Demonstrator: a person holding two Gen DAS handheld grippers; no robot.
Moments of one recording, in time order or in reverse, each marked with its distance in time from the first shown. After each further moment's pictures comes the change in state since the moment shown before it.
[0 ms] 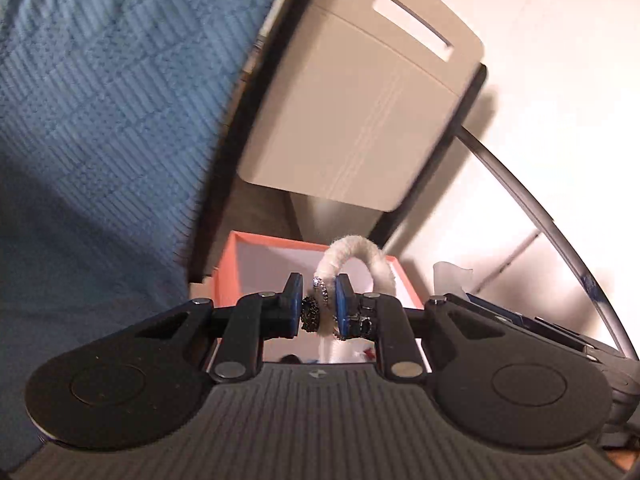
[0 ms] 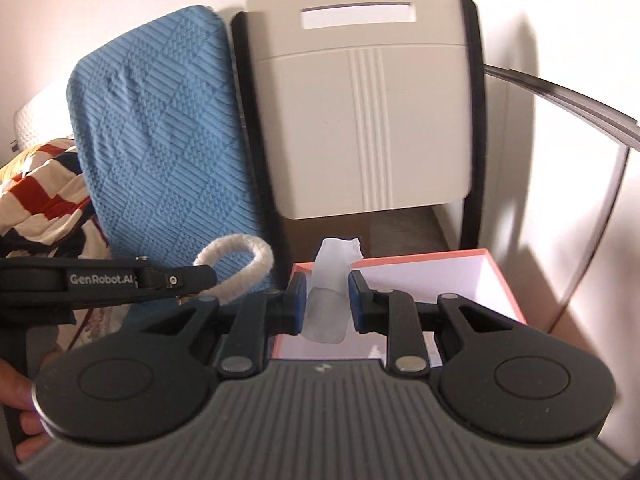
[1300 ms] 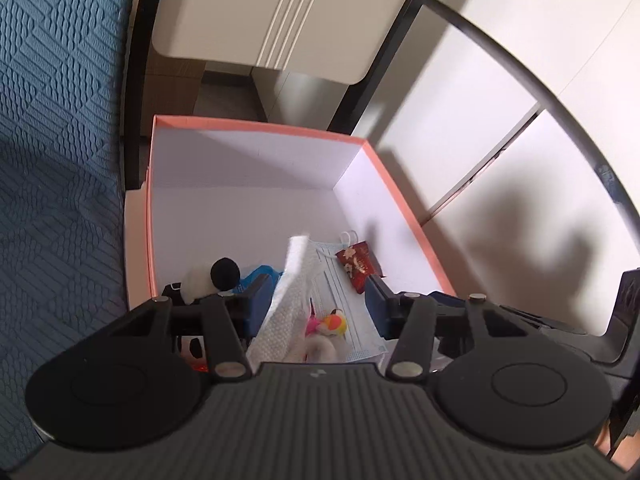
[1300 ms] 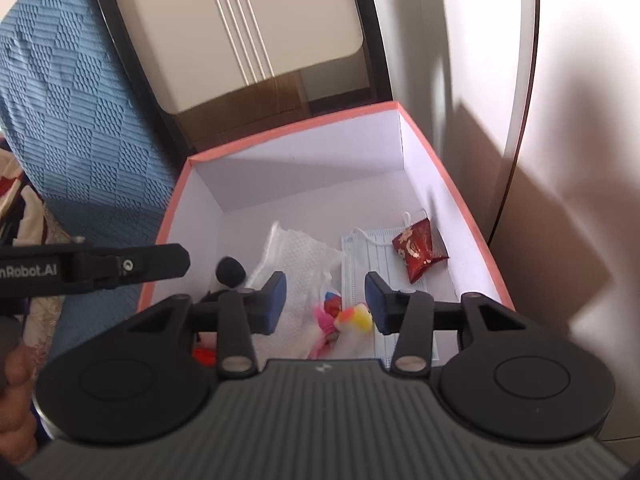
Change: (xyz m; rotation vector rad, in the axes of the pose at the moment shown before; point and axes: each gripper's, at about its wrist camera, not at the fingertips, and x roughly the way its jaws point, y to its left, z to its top) left arm 0.081 -0.053 -0.053 0.074 0.285 -0.021; right arm 0.033 -0.100 -0.065 0.188 0.257 -0.060
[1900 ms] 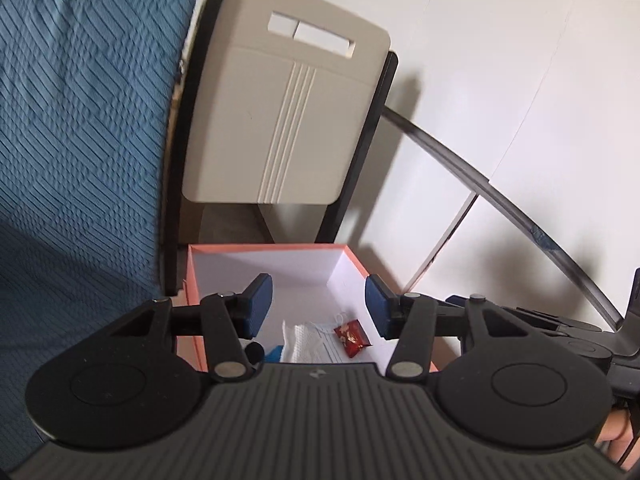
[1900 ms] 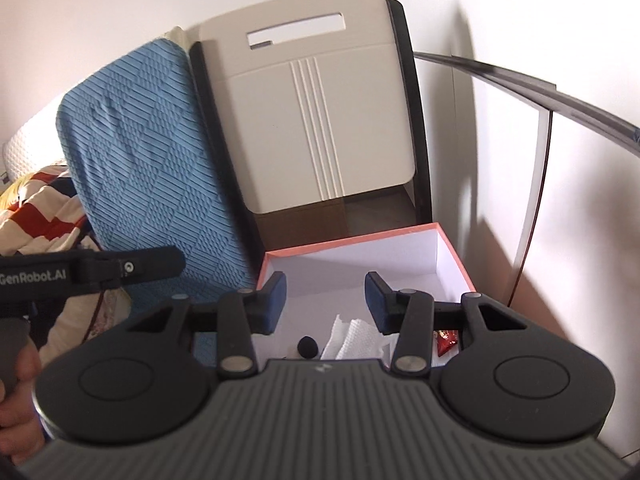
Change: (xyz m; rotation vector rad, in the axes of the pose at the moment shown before) left arm -0.149 -0.023 0.017 0.115 -0.283 0.008; right arm -0.115 0.067 0.019 -0.087 -0.256 0.056
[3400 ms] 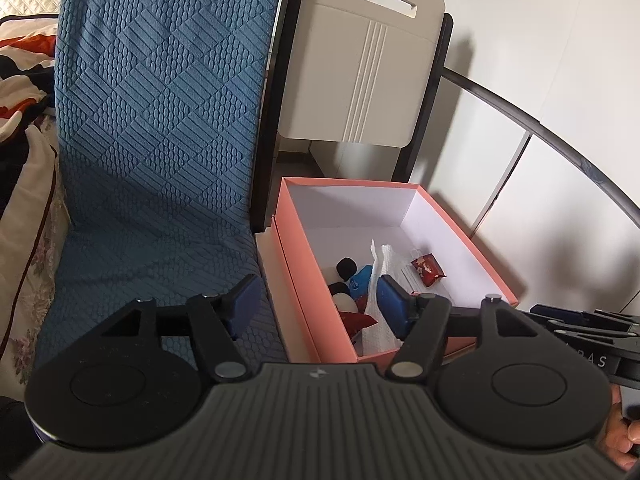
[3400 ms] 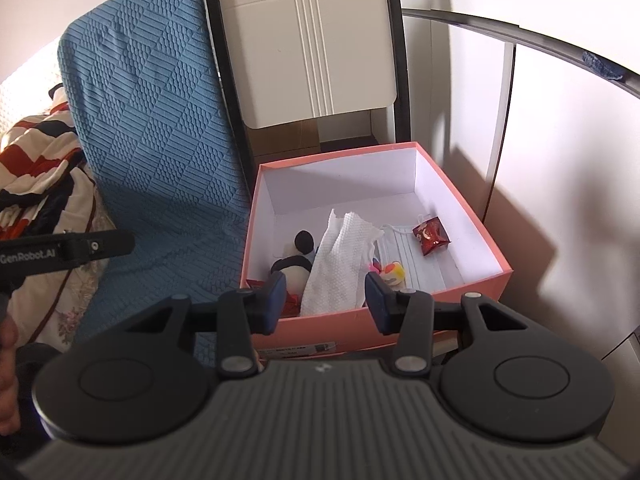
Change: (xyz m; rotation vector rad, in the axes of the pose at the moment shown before) left arm -0.062 0.047 -0.084 0.015 0.057 0.177; right arm -0.041 0.043 -0.088 -0.017 0.117 -0.122
